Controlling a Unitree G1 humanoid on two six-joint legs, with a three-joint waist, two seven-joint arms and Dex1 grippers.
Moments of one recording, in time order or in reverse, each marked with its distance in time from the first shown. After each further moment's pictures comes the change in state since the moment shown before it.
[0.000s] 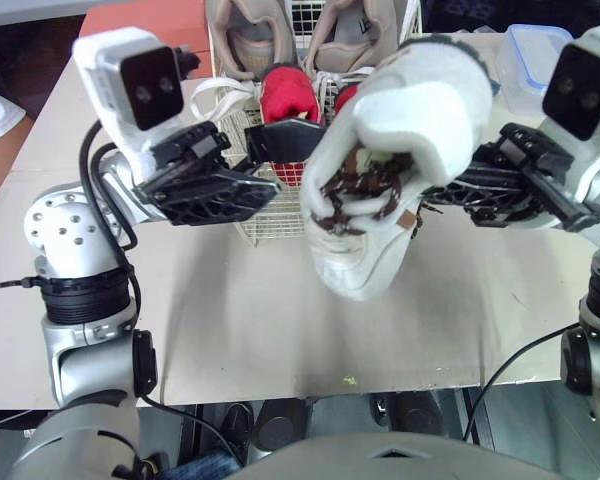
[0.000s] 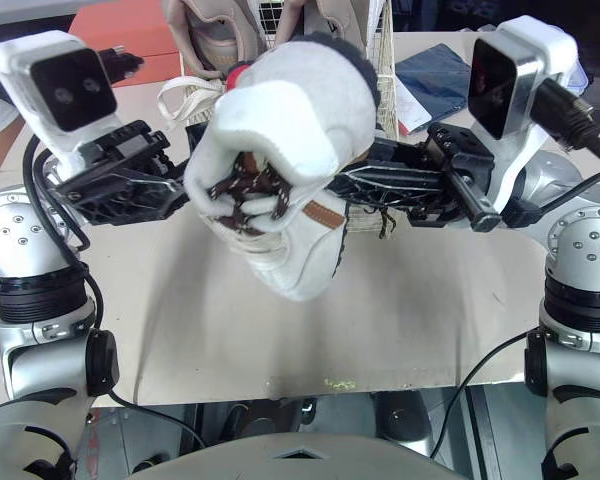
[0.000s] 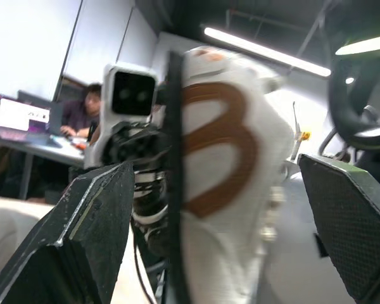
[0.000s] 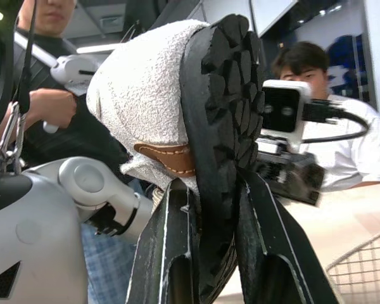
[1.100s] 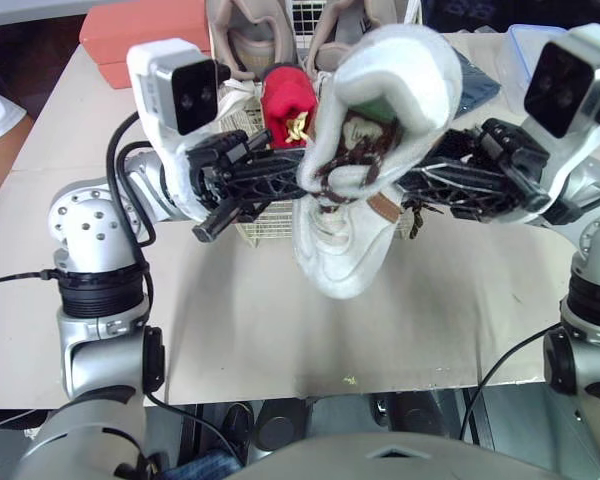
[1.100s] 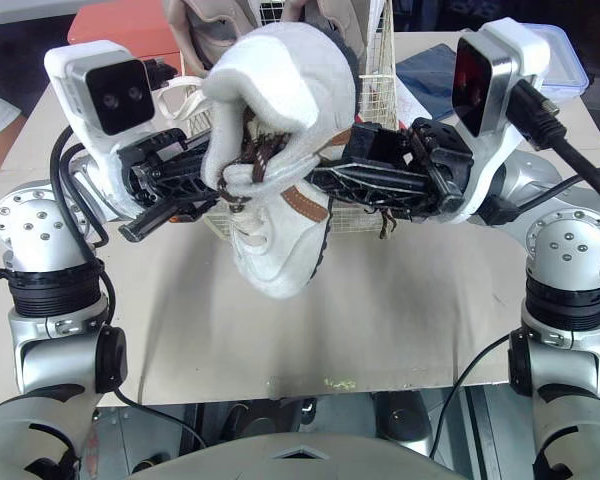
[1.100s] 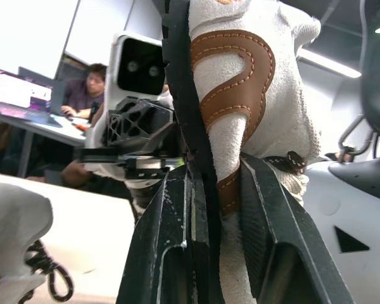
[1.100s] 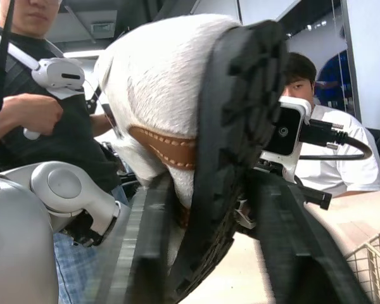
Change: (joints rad) left arm -0.028 -0.036 -0.072 0.000 0.092 0.025 0.037; right arm -0.001 0.067 0.031 -0.011 -0.089 -0.036 -0.049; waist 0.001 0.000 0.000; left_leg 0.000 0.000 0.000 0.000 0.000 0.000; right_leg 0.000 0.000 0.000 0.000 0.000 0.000
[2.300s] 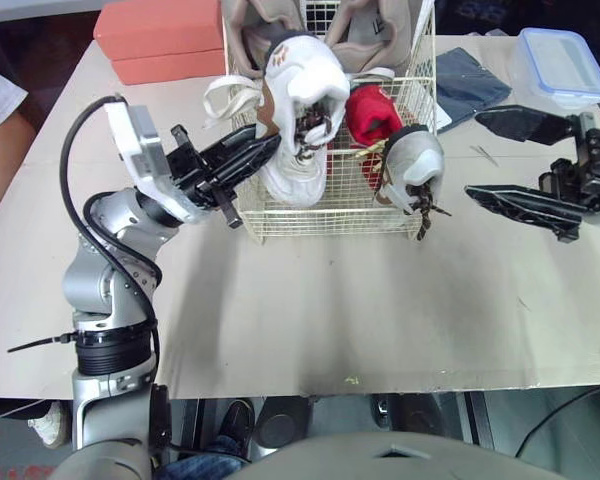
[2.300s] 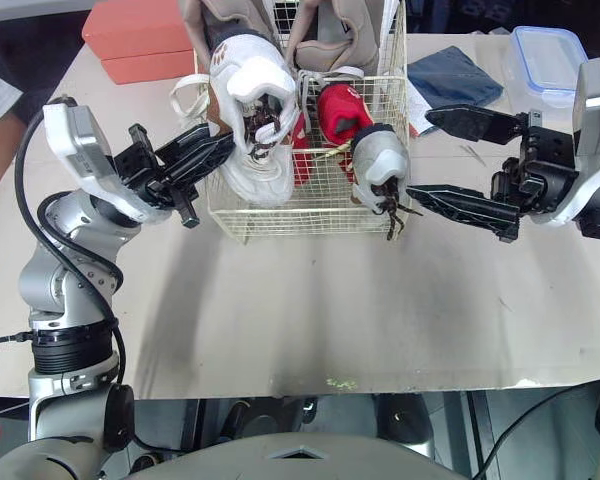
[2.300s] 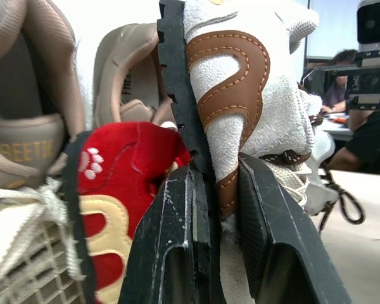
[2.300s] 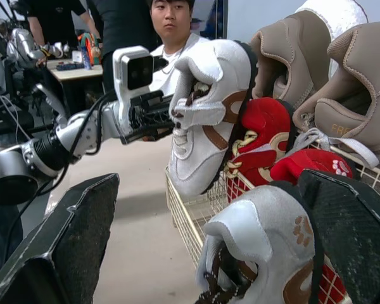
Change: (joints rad) left arm 0.310 -0.097 0.072 -0.005 0.643 -0.828 0.124; right arm 0.246 -0.338 -0.222 -0.033 -0.213 -0.144 0.105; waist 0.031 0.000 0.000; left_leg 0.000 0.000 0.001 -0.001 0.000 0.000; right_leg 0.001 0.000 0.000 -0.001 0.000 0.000
